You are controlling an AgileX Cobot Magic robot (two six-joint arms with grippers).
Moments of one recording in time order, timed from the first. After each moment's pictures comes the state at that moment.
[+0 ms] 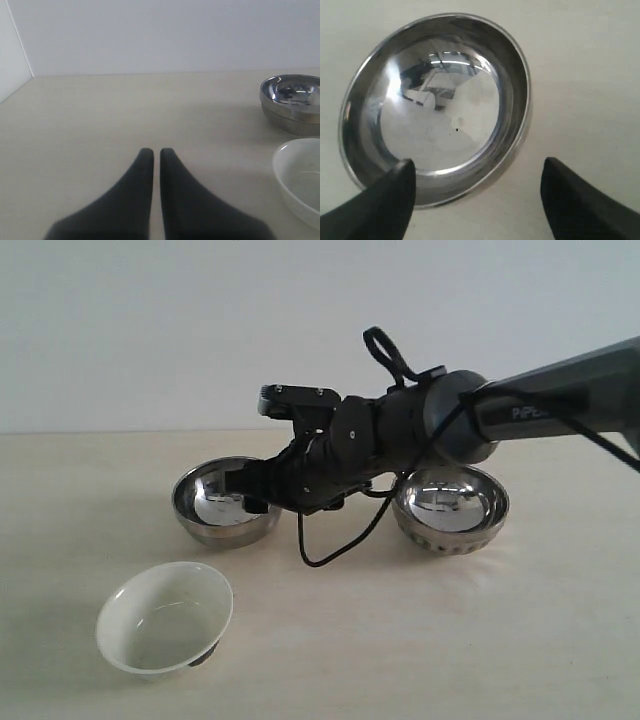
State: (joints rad) left arm 0.11 0.00 0.00 -0.02 0.28 0.09; right arm 0.66 2.14 -1.49 0.34 0.20 0.04
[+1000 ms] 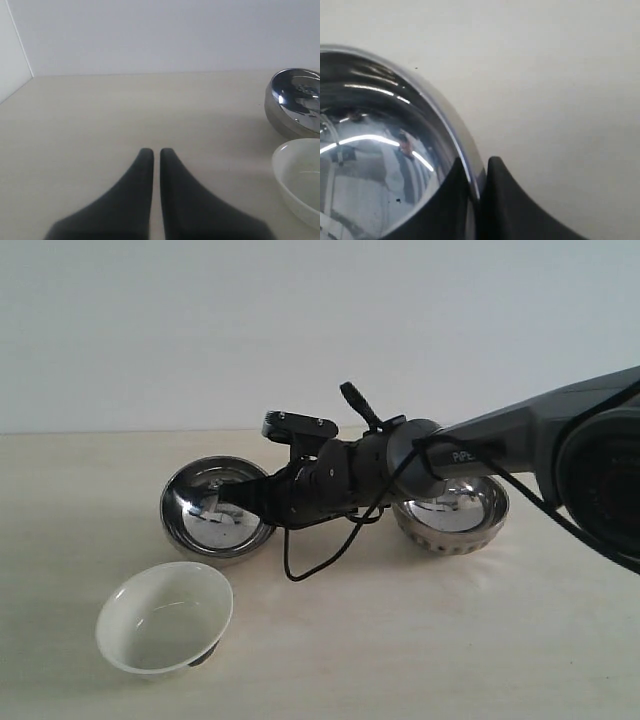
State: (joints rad) left arm 0.11 0.00 0.00 -0.02 0.28 0.09; right arm 0.66 2.31 -1.58 0.40 0.08 0.11
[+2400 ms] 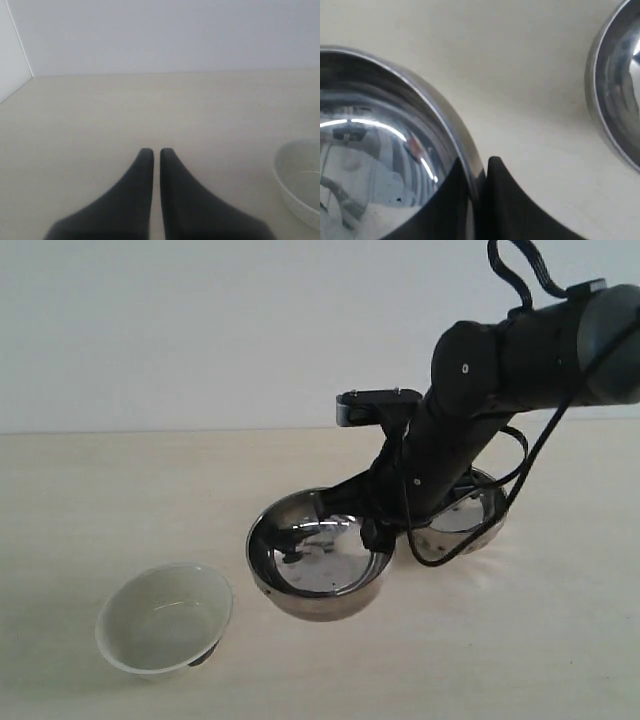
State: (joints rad) left arm 0.11 0.00 0.00 -0.02 0.28 0.09; right arm 0.54 1.87 -1.30 0.21 0.68 0.01
